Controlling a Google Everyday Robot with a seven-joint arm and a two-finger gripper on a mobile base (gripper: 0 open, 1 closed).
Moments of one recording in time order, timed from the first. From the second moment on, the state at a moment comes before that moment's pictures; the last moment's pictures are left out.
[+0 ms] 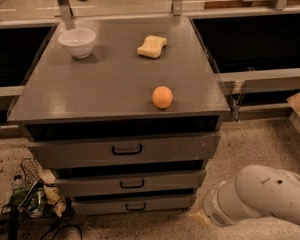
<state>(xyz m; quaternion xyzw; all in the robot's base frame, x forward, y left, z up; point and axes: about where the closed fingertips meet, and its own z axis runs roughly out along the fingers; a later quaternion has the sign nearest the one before) 0.356 -0.135 0.597 -0.45 0.87 0.13 0.16</state>
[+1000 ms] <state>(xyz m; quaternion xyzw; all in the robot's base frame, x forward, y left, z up) 0.396 -0.121 0.547 -0.37 0.89 0.15 0.21</state>
